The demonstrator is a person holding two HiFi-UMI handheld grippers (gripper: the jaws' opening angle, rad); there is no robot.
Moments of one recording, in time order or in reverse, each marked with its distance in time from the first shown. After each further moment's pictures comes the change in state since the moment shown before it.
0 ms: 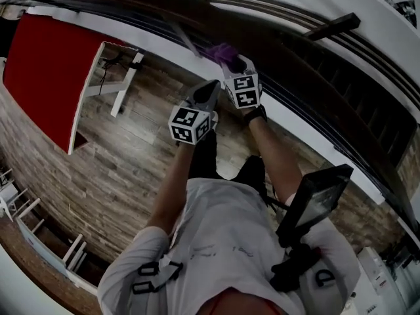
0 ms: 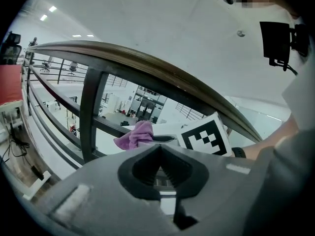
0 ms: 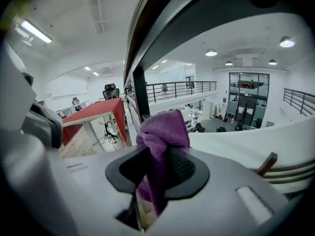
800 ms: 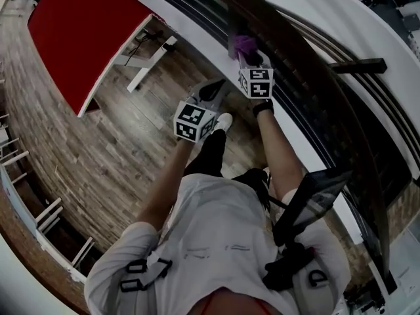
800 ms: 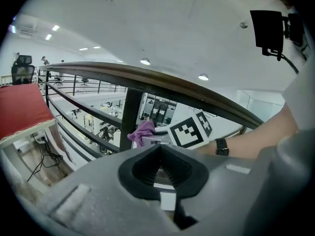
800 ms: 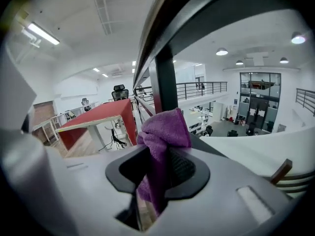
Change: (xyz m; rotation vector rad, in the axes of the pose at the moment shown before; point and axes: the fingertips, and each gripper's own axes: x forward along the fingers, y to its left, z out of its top) left arm -0.076 0.078 0.015 0.048 -0.016 0.173; right arm 0.085 0.061 0.034 -0.052 -0.011 0.090
